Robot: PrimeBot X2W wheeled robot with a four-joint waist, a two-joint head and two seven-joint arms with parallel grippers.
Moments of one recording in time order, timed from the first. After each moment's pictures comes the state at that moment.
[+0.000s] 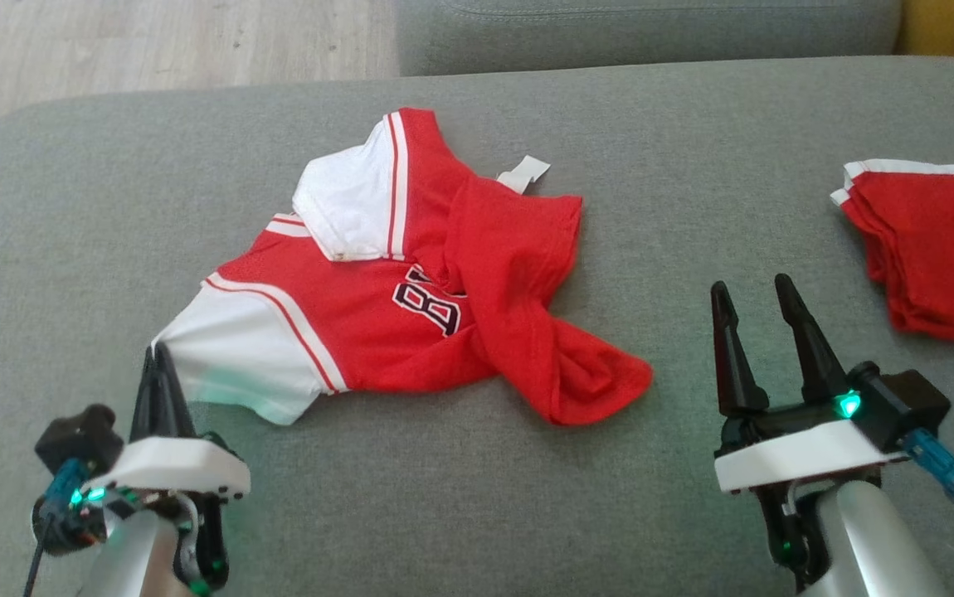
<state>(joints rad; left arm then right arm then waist) -0.27 0.15 -0.14 0.59 -0.53 0.07 -0.24 -0.11 -0.05 0.13 0.21 0.24 0.13 -0.25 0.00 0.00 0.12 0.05</state>
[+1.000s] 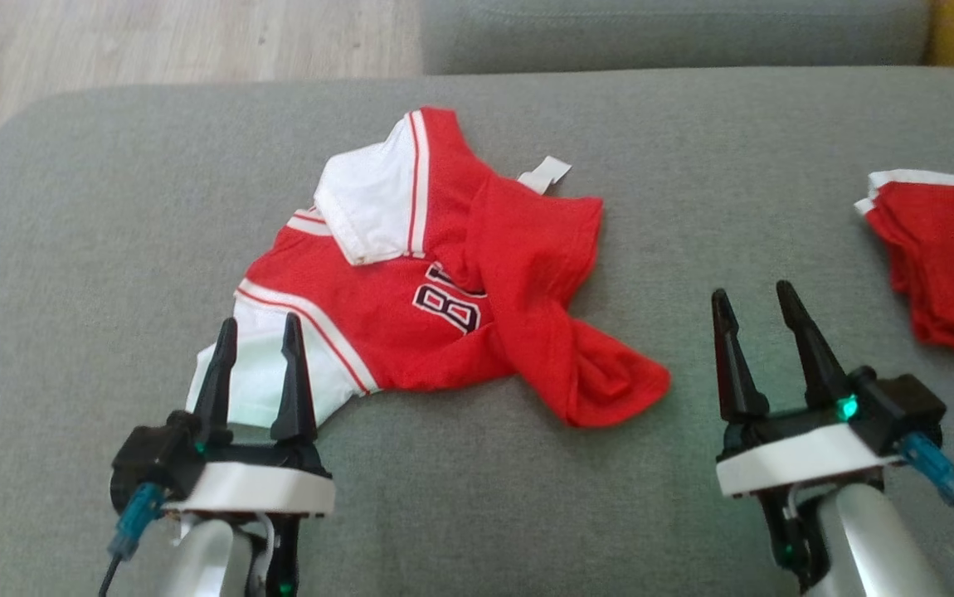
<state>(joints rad) -0.13 0.06 -0.20 0.26 -0.37 -0.05 -0.25 -0.10 -0.05 0.12 0.22 0.21 0.13 -0.25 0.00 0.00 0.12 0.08</state>
